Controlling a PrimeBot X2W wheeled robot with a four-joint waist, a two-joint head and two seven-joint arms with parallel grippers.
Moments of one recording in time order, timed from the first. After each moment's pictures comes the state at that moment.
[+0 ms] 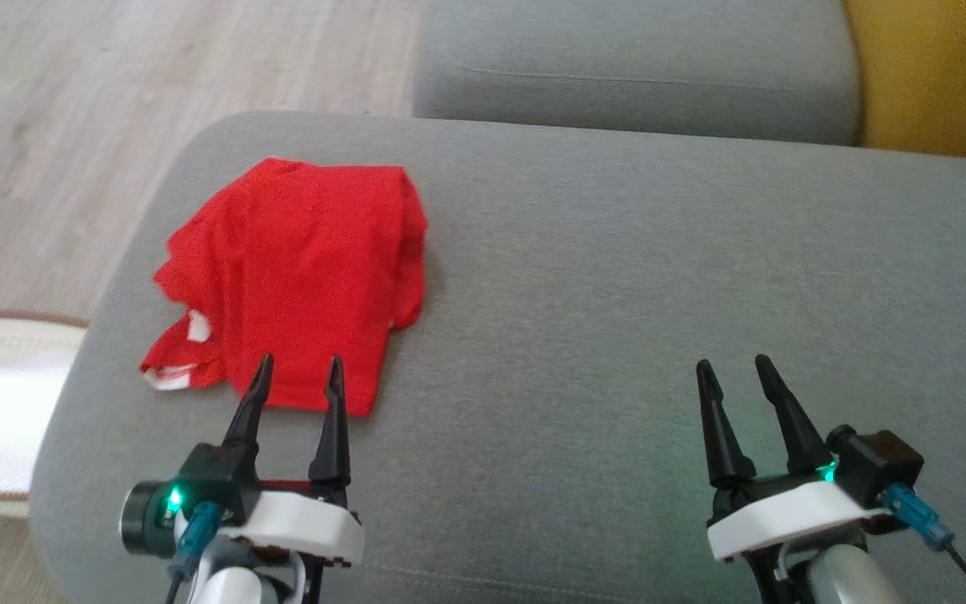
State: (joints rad) left arm 0.02 0.05 -0.28 0.10 -0.14 0.13 -0.25; right arm -0.03 -0.04 0.17 0.30 0.28 0.13 -0.25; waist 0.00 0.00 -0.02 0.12
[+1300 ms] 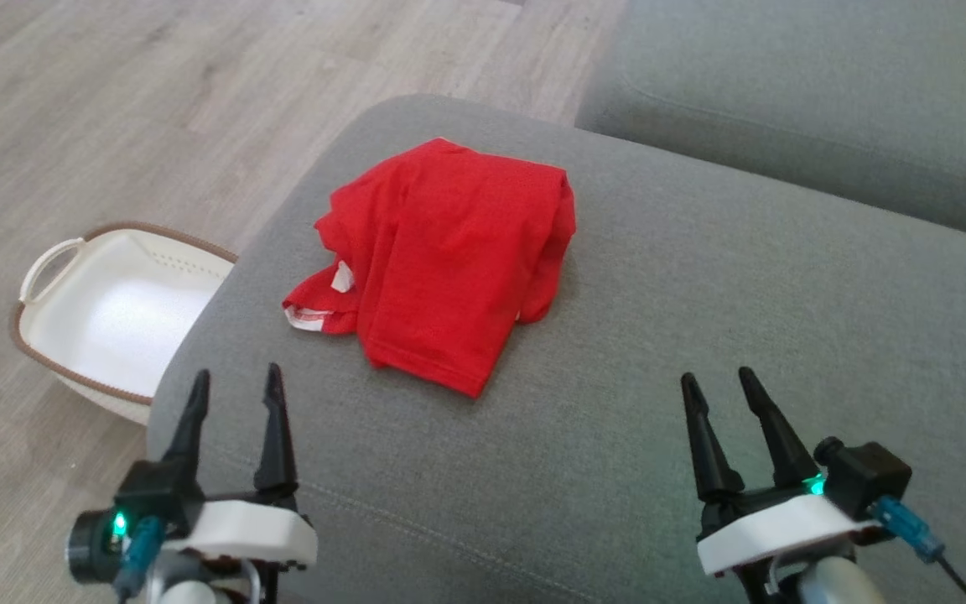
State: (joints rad) left arm 0.06 0.05 -0.17 0.08 -0.14 0.13 -0.25; right arm 0.00 -0.04 0.21 0.28 0.31 0.13 -0.25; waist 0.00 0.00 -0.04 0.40
